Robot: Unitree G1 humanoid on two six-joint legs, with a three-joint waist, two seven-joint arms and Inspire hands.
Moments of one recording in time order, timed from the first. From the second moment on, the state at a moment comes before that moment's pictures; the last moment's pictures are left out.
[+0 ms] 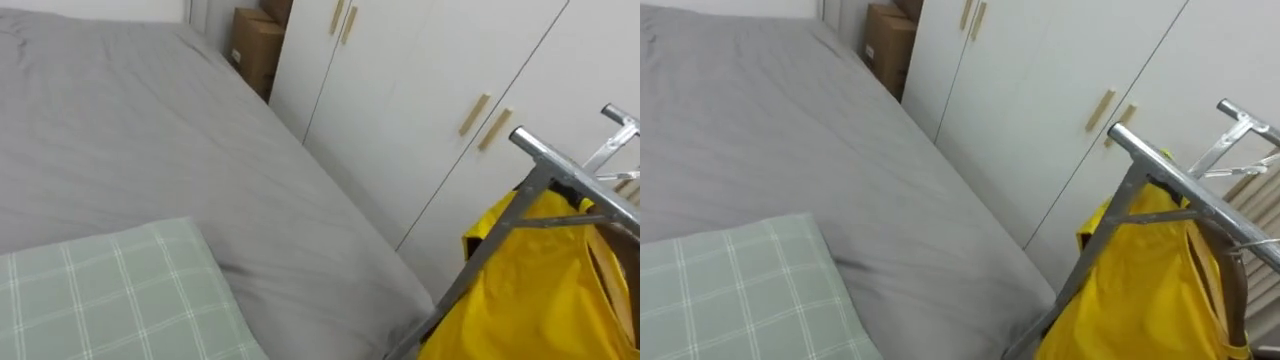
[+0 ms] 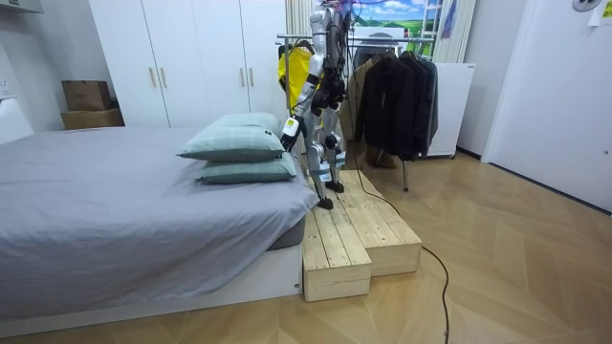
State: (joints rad) left arm 0.17 0.45 0.25 1.11 0.48 0.03 0.08; right arm -0.25 -0.78 -0.03 0.98 -0.22 0.21 0.69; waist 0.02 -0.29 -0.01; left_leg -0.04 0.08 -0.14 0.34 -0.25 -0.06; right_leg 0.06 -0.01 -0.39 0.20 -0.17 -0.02
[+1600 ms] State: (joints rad) left arm 0.21 0.51 0.23 0.77 0.56 0.04 -0.04; right arm -0.06 -0.79 -0.07 1.05 0.11 0.03 0.71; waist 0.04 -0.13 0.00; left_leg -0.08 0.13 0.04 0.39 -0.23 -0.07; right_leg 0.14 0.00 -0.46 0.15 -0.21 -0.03
